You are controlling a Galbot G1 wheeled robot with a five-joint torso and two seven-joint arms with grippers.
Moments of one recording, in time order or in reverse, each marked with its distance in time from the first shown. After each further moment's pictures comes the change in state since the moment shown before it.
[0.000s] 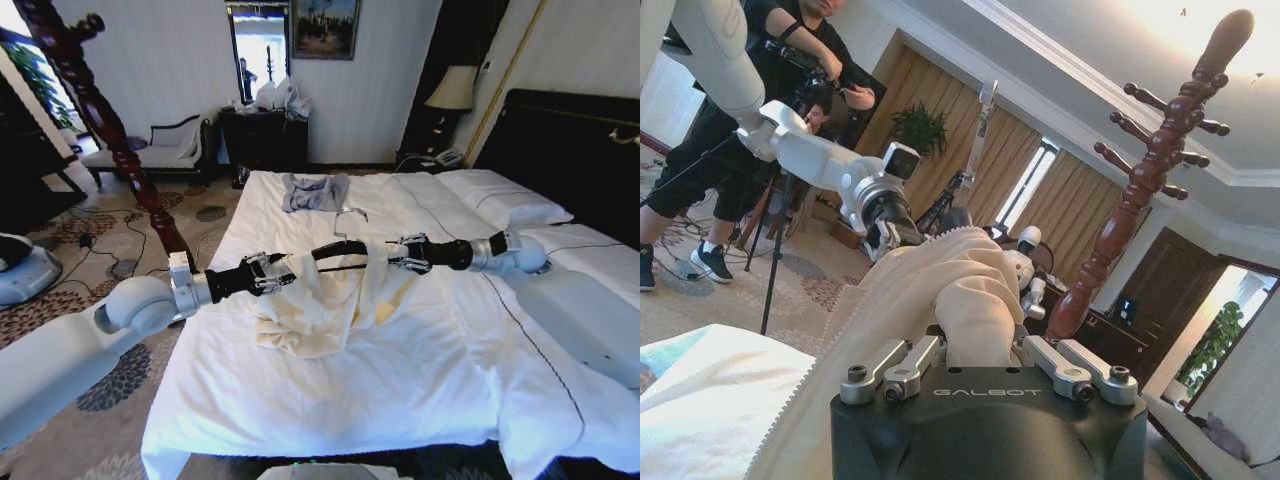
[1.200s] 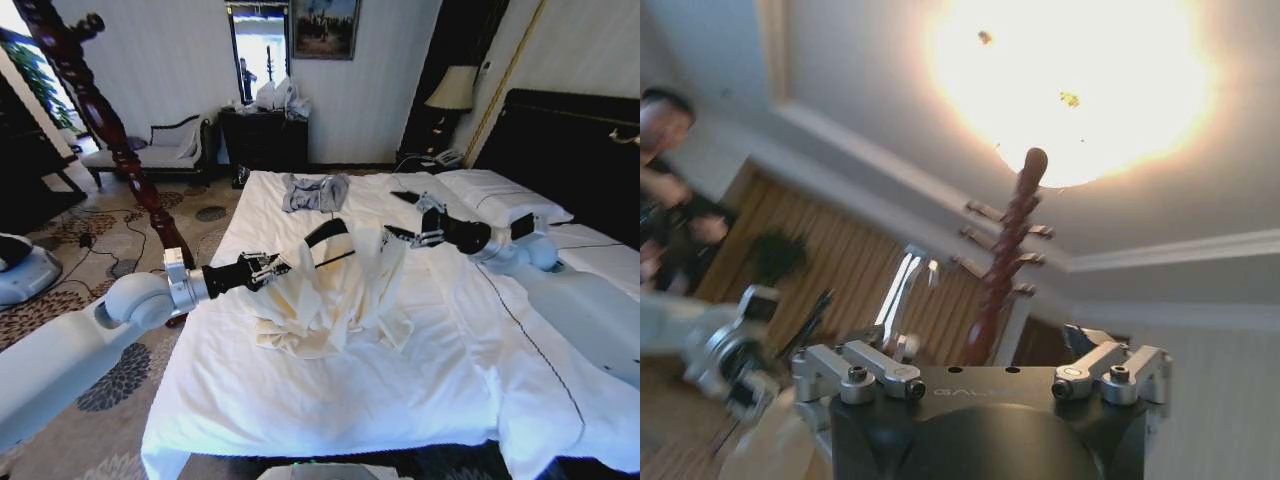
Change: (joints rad) left arm 0.040 -0.046 -0.107 0.046 0.007 -0.022 0.034; right arm -0.048 -0.004 0.056 0.055 0.300 -0.006 0.256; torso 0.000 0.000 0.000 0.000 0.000
